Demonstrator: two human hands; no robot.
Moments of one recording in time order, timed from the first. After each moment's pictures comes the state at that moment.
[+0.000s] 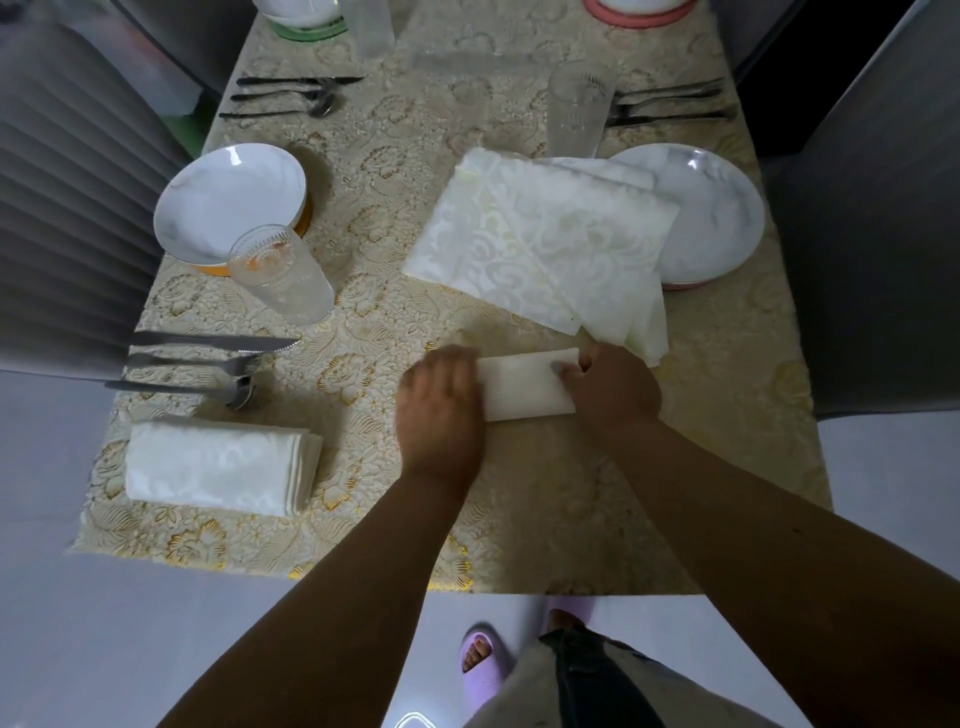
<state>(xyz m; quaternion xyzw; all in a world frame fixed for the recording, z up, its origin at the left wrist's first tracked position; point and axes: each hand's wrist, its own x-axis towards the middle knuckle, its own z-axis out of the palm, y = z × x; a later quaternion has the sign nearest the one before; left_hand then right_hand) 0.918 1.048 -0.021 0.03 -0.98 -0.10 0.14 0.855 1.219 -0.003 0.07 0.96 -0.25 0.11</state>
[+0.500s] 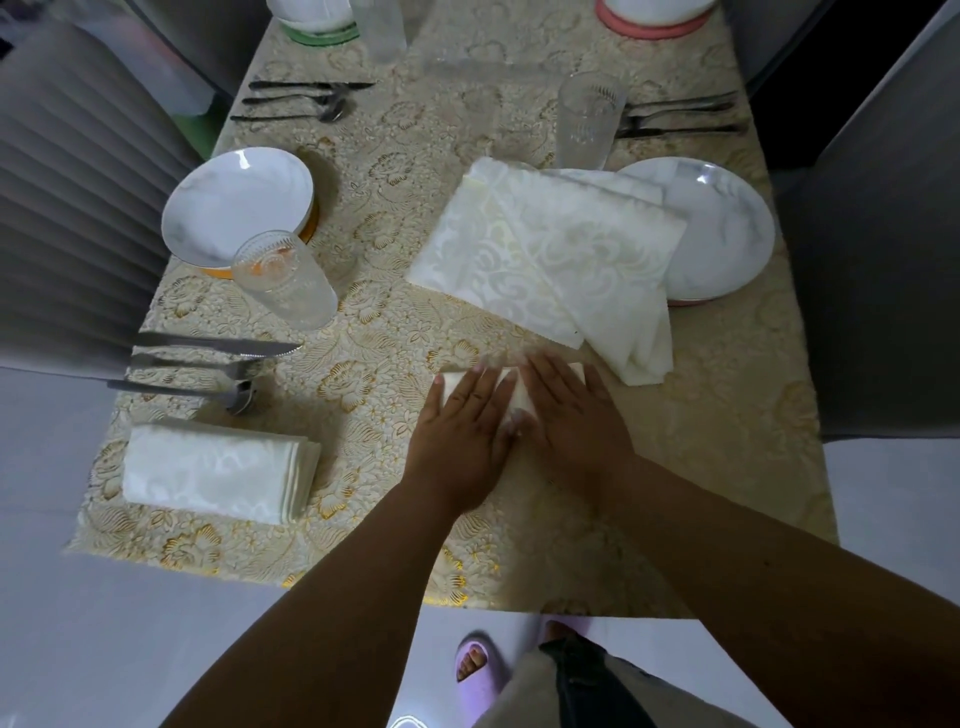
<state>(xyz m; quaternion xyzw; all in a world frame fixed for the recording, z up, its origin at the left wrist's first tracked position) 0.920 1.047 -0.032 -0.08 -0.99 -0.07 -0.08 0.875 1.207 -0.031 -0.26 0.96 -0.11 0.05</state>
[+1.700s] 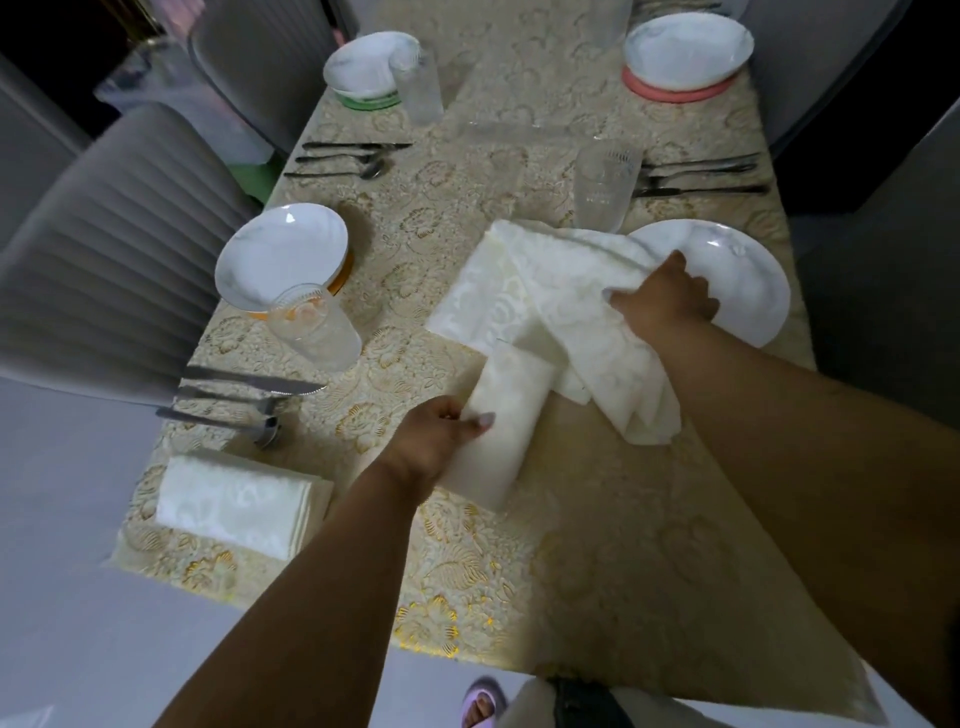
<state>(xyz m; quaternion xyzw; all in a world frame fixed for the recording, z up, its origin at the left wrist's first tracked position) 0.875 1.028 0.024 0.32 -0.66 -0.66 -0.15 0.693 1.240 0.045 0.12 0.95 -0.24 0.12</state>
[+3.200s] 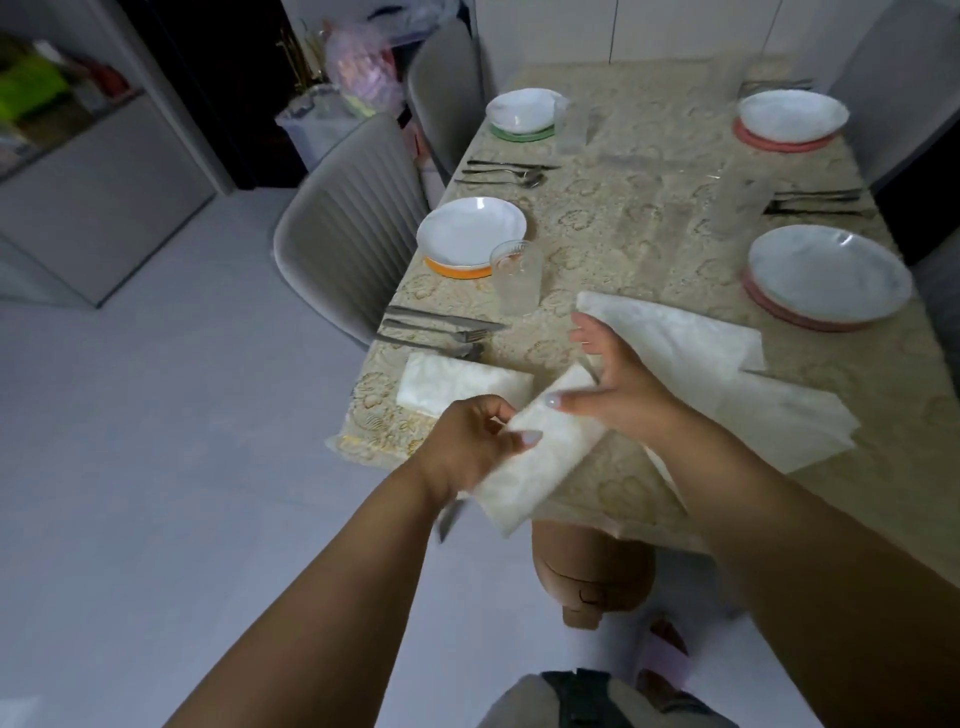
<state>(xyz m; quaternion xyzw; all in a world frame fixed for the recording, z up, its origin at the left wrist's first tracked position) 1.089 0.896 0.105 0.18 -0.81 -0.56 -0.09 0.981 1.060 0.096 -0.20 0.82 -0.50 0.20</state>
